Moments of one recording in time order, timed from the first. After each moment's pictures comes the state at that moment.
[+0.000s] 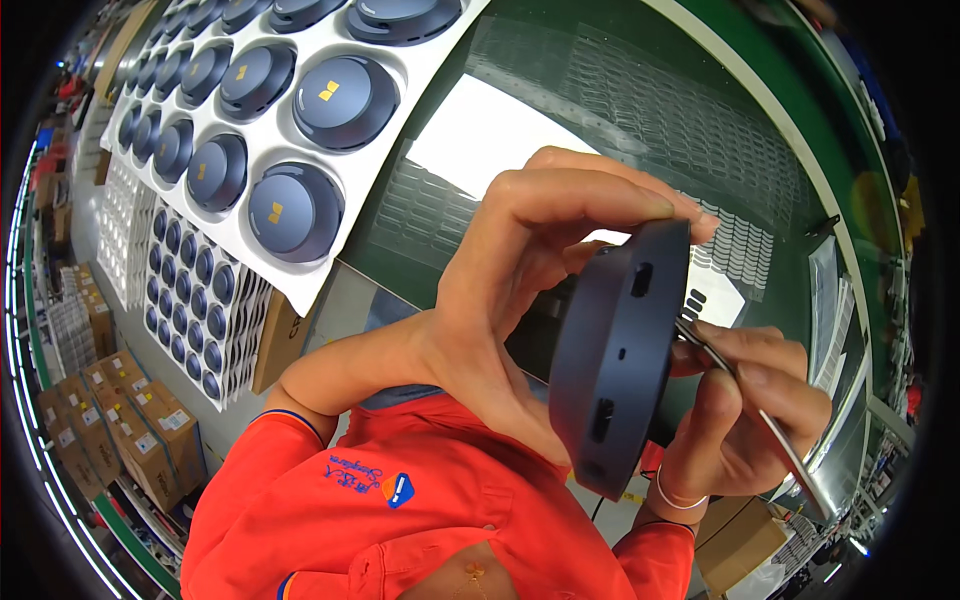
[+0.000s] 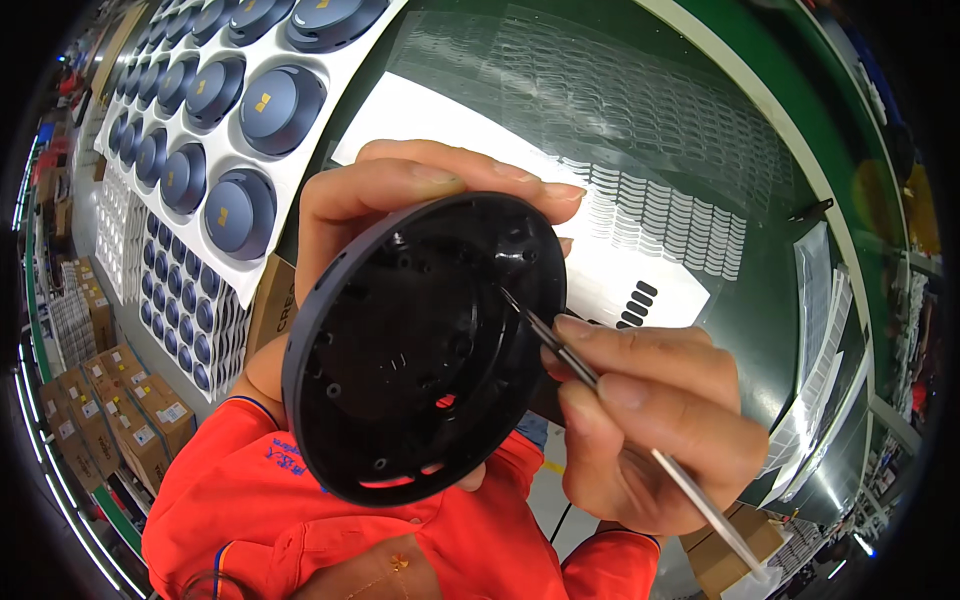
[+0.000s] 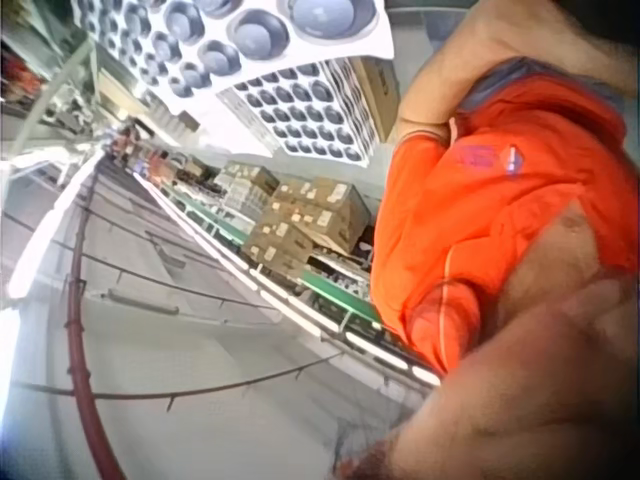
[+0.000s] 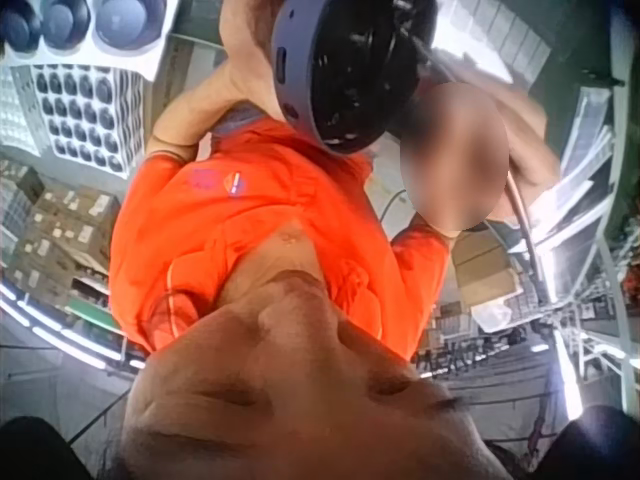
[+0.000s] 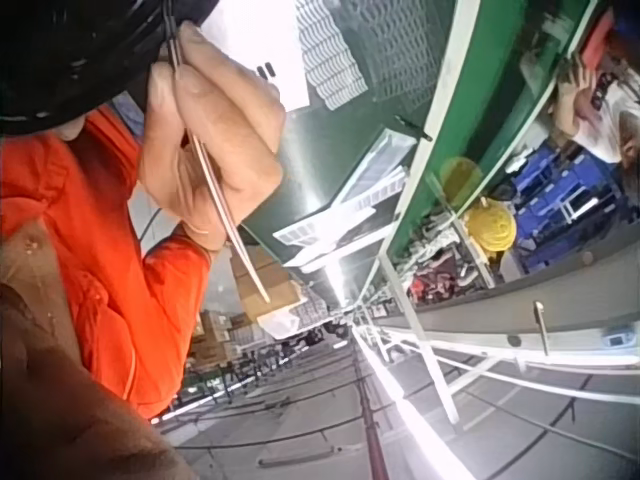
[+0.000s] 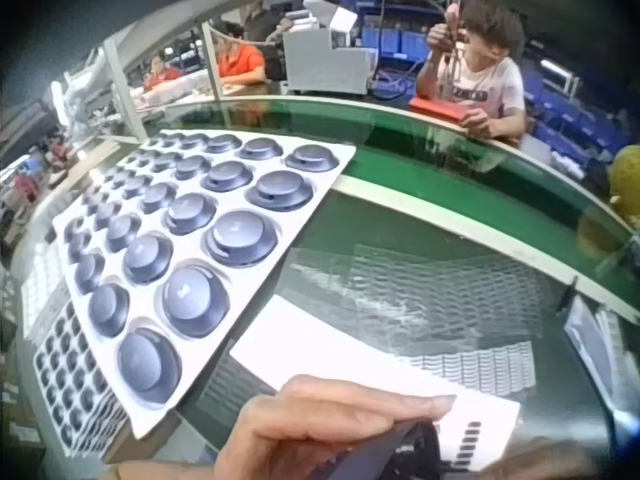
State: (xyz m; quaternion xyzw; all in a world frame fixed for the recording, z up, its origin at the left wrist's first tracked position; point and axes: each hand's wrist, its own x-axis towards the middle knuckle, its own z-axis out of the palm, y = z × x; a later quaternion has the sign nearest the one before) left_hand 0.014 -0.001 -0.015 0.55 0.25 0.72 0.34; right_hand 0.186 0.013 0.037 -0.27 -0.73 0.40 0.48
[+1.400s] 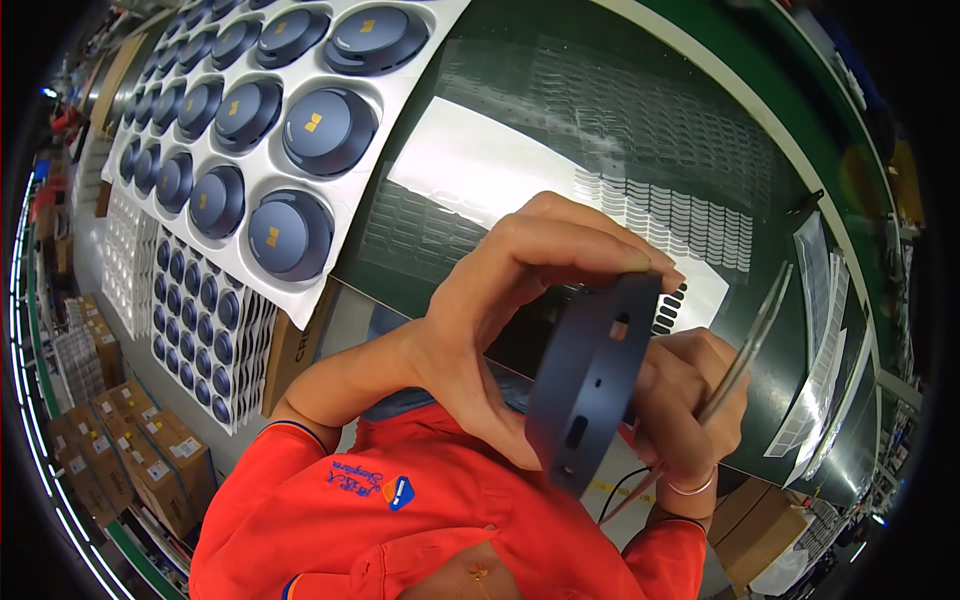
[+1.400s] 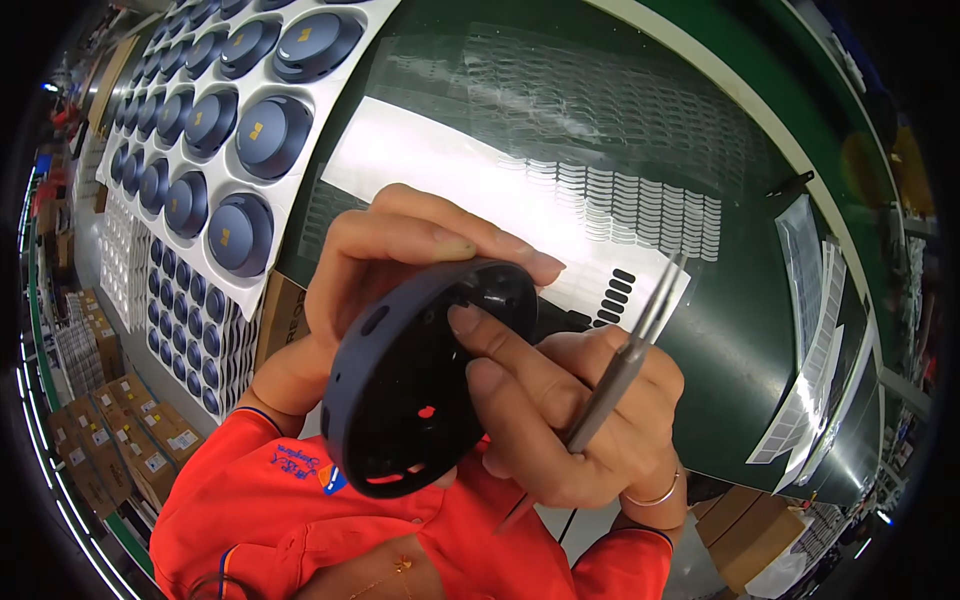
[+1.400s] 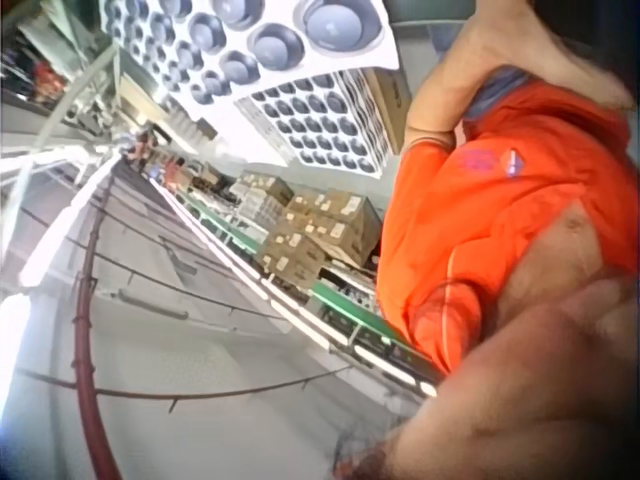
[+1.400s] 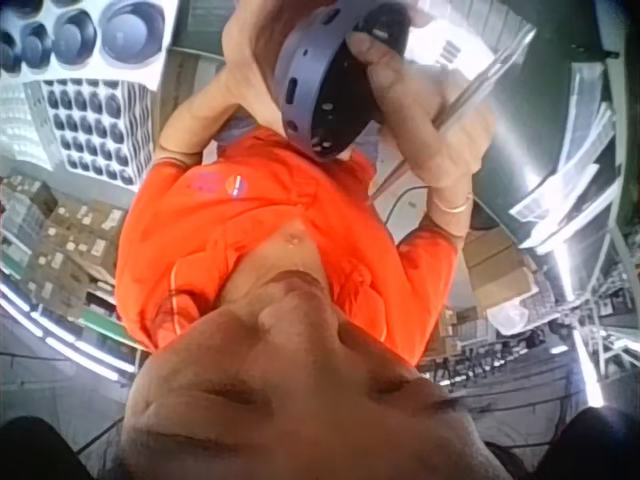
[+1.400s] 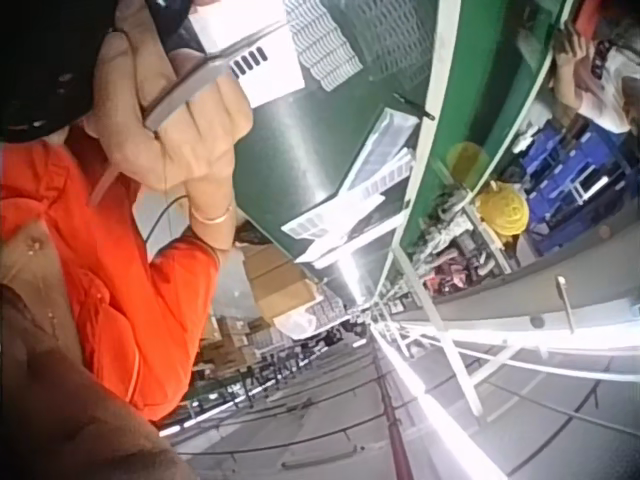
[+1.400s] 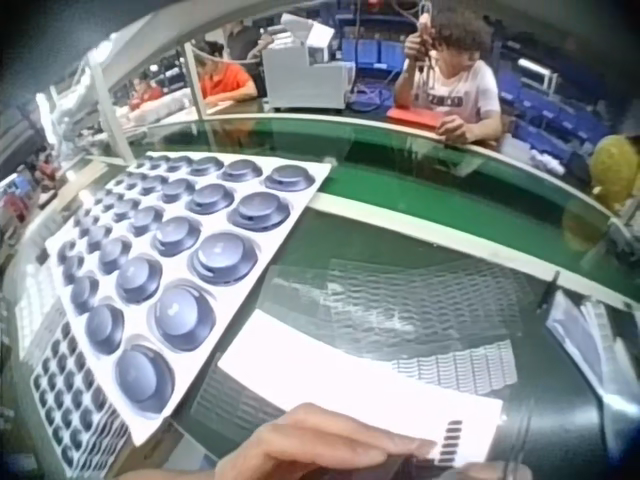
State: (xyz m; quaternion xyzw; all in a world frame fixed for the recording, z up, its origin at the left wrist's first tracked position) left_hand 0.017 -0.005 -0.010 0.56 0.20 0.69 0.42; right_hand 0.196 0.026 0.040 -0.17 -0.91 0.13 0.35
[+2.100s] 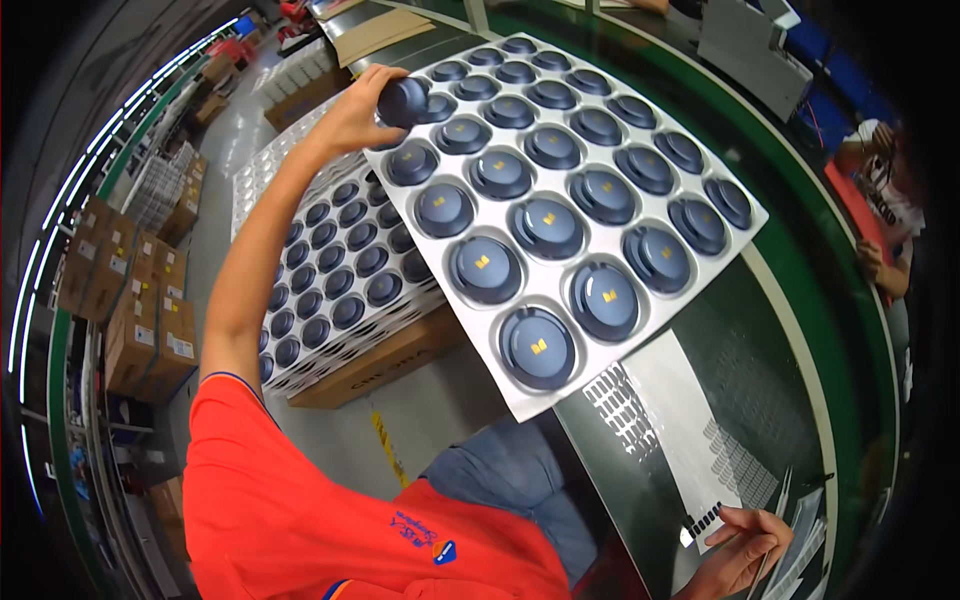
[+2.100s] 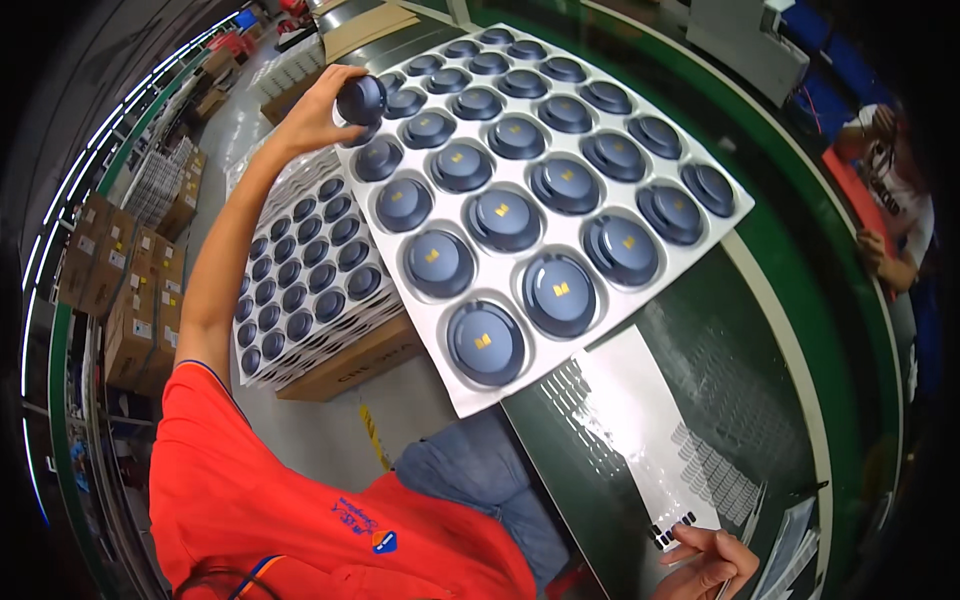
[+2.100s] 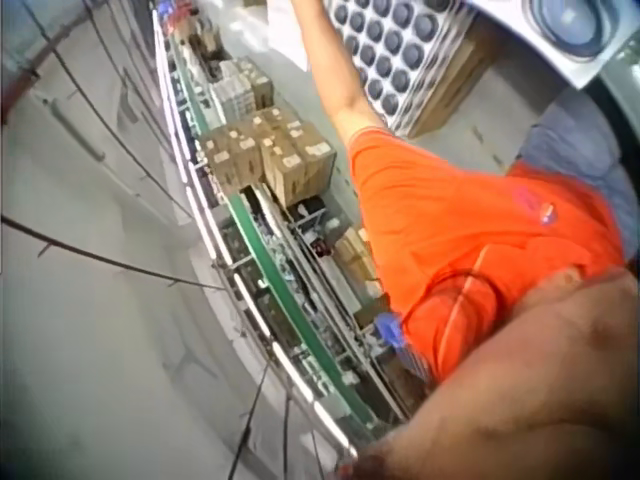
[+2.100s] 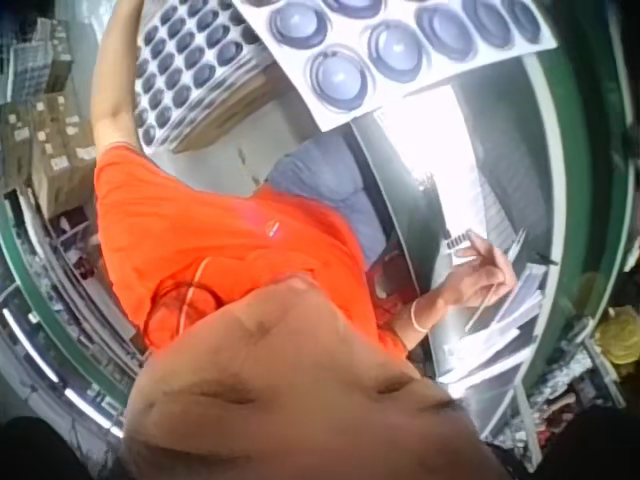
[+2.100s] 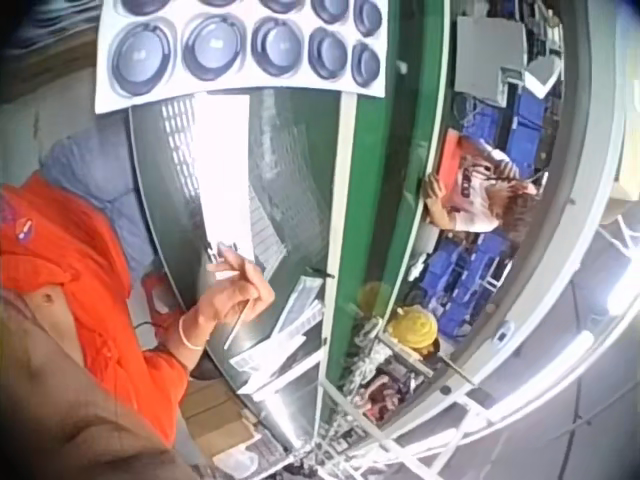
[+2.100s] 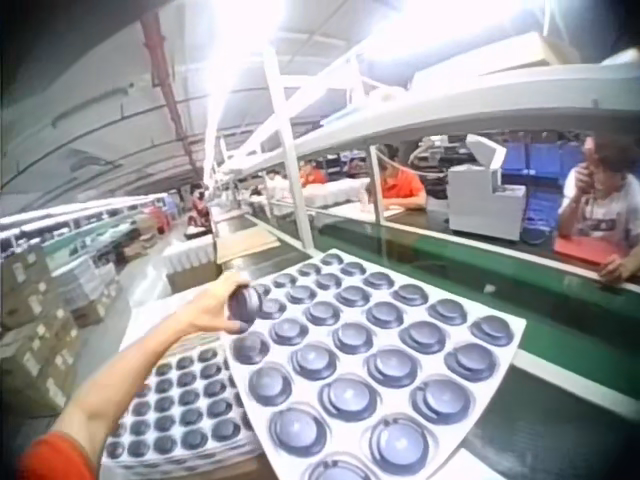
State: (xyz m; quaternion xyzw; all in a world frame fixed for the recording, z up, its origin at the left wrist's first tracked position) left_hand -0.441 -0.121 0.108 0.60 0.76 0.15 -0.18; right_hand 0.181 0.019 0.051 -0.26 -0.73 0.38 0.50
